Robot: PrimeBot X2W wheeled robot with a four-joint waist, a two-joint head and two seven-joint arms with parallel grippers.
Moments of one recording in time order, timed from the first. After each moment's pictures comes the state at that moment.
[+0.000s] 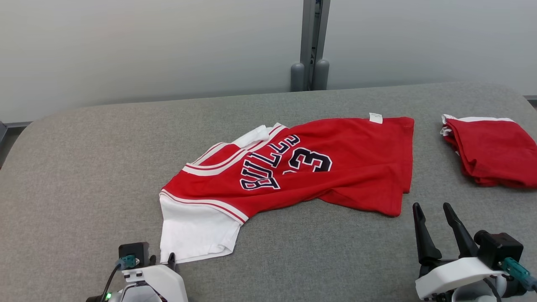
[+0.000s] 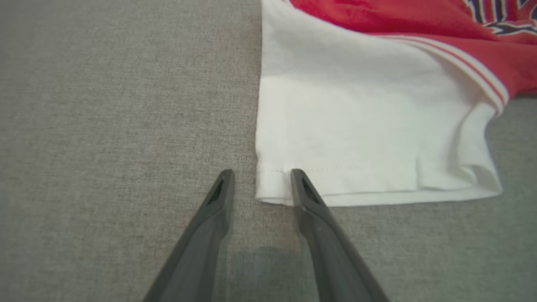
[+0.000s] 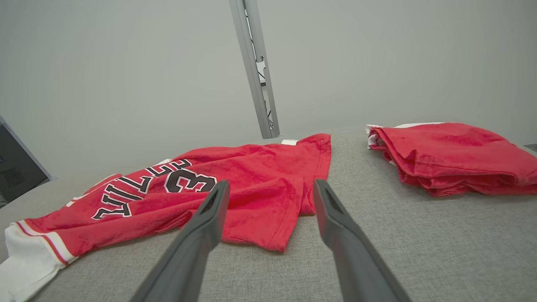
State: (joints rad) left arm -0.24 0.07 -0.22 0.81 -0.37 0.14 -0.01; right arm -0.09 -0.05 0.04 0.35 0.27 0.13 -0.25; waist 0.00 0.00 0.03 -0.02
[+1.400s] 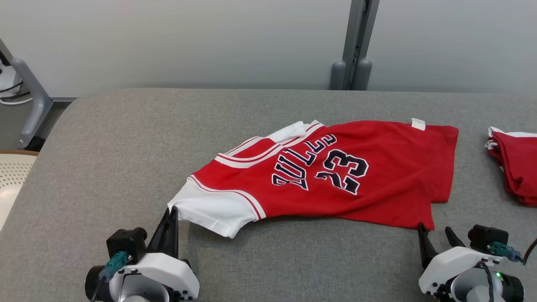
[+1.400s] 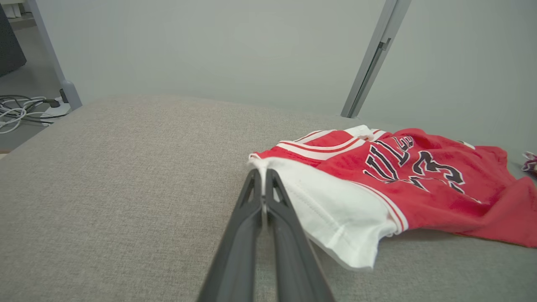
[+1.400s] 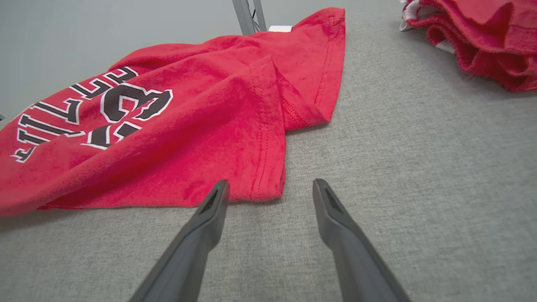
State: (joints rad) left arm -0.10 0.11 -0.26 0.31 -0.41 0.15 -0.13; right arm -0.29 -0.05 -0.03 0.83 0.29 0.13 -0.18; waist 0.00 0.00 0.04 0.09
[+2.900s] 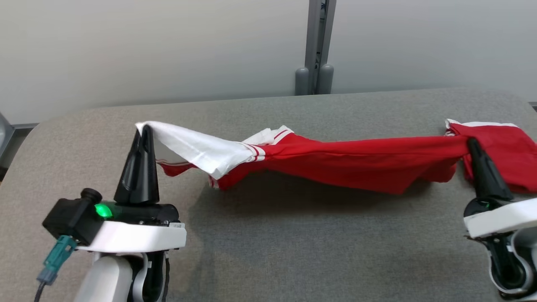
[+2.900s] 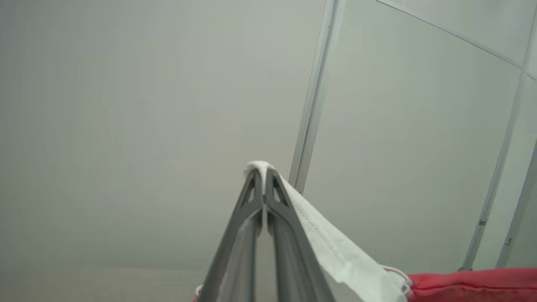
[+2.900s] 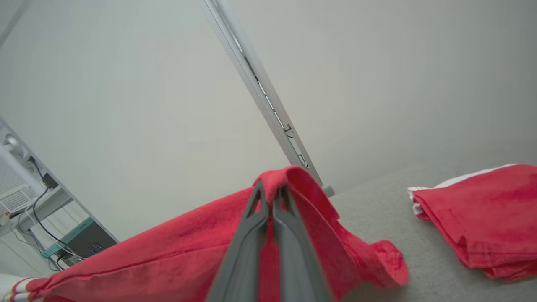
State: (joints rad) left arm -0.17 0.12 -0.19 -0.03 -0.44 0.09 -0.26; right arm -0.23 -0.20 0.04 0.19 0.77 0.13 -0.07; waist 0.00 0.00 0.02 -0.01
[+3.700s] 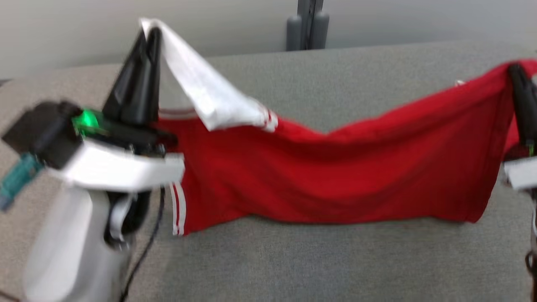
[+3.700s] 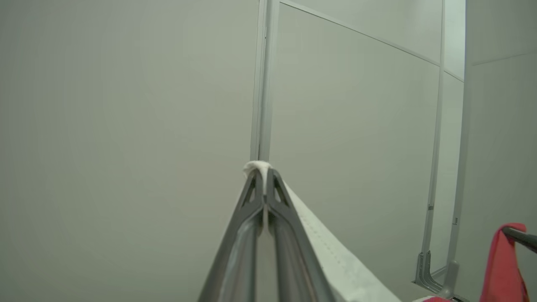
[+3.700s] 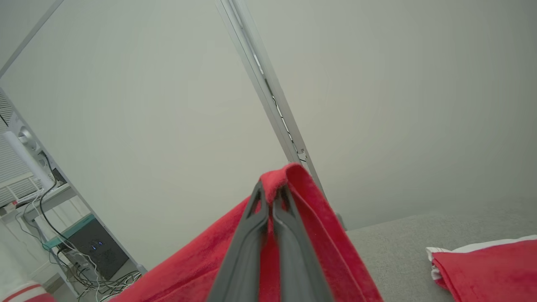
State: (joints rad) left arm -0.42 0.18 -0.23 -0.20 -0.44 0.02 -0.11; right arm -0.30 -0.13 -0.14 -0.19 0.70 0.13 0.23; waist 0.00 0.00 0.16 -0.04
